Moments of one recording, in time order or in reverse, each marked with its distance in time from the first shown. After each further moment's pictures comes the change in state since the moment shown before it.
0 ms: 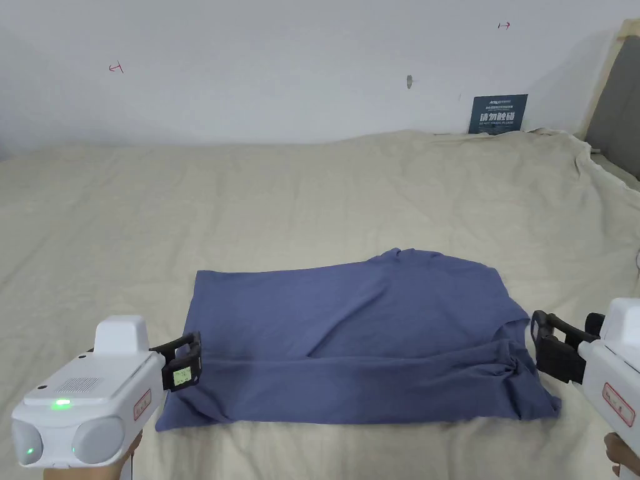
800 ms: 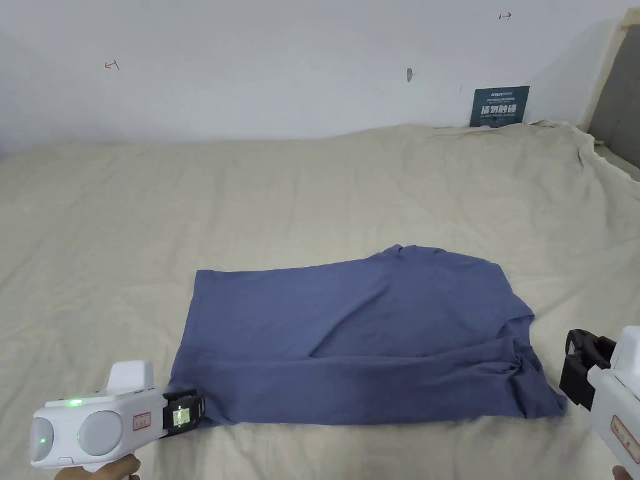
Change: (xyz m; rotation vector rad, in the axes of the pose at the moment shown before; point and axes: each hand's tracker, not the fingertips) left arm -0.029 -0.045 -0.075 -0.452 -0.047 0.094; right arm 0.002 -0.024 -0.007 0.003 -0.029 -0.017
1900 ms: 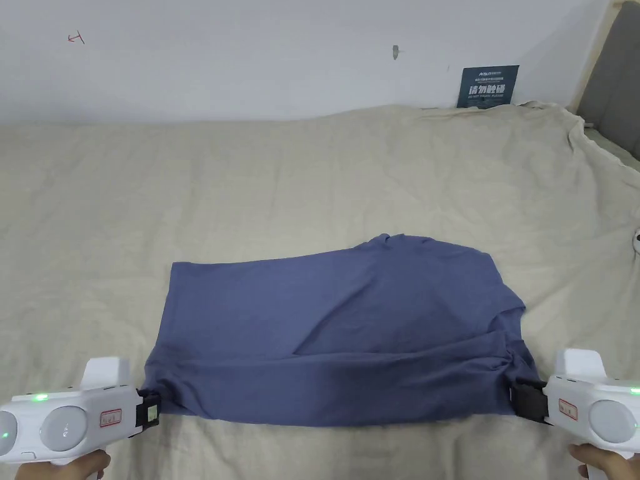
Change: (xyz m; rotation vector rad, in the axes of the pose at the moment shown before) left arm -0.013 0.020 -0.028 -0.031 -0.059 -0.032; right arm 0.040 -0.073 -0.158 -0.521 -0.011 0.021
